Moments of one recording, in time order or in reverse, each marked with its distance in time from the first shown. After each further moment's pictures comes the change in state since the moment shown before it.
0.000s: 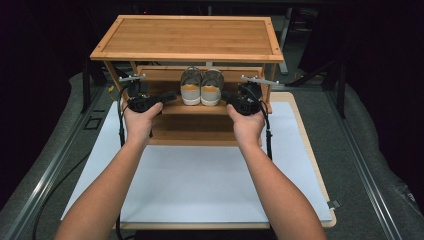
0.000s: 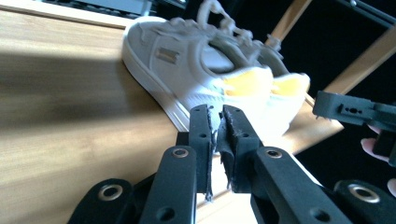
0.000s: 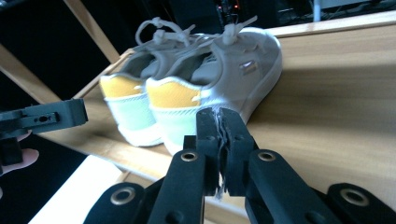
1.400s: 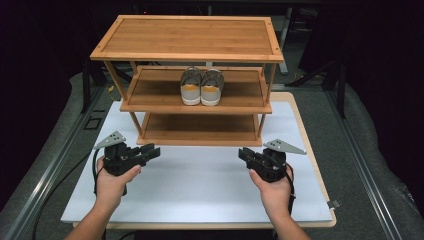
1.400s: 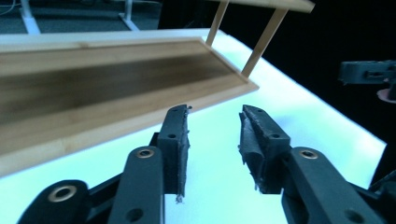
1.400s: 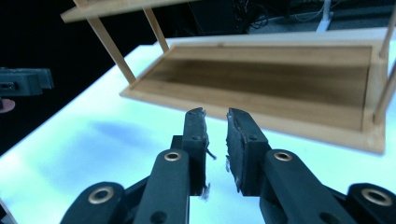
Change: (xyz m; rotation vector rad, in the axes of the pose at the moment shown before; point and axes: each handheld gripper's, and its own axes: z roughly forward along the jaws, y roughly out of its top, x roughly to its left) left arm -0.001 -0.133 -0.087 0.065 -0.010 0.146; right arm -0.023 -0.135 -0.100 0.038 0.040 -0.087
